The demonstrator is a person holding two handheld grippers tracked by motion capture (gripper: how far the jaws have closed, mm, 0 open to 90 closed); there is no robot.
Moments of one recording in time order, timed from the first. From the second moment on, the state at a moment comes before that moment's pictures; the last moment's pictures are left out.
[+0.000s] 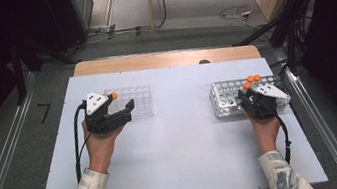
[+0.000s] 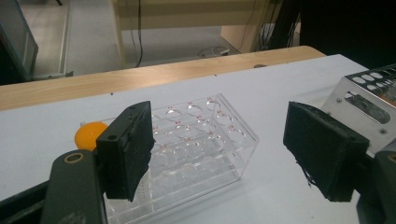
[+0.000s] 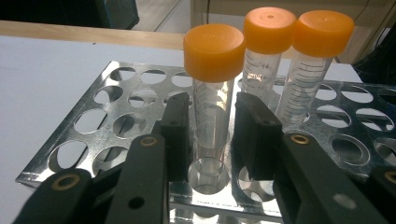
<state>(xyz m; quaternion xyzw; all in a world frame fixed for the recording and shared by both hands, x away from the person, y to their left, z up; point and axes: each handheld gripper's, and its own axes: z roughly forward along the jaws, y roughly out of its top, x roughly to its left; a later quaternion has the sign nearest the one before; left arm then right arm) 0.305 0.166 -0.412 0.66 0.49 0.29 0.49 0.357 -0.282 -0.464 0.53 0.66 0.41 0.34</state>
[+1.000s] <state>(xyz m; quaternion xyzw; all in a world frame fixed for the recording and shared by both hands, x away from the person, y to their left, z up) 0.305 0.165 -0.412 0.66 0.49 0.29 0.49 0.338 -0.284 -0.438 0.50 0.63 0.46 0.38</state>
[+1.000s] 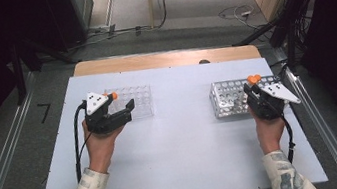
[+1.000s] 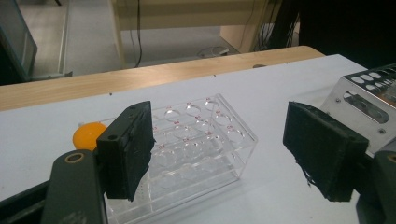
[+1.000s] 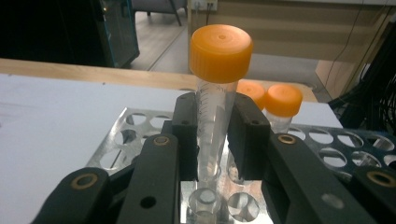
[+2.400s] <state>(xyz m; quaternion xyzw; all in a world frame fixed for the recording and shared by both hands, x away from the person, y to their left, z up) 0.282 0.092 -0.423 0.73 0.40 0.25 0.50 0.300 -0.156 -0.460 0.34 0.76 0.50 0.25</state>
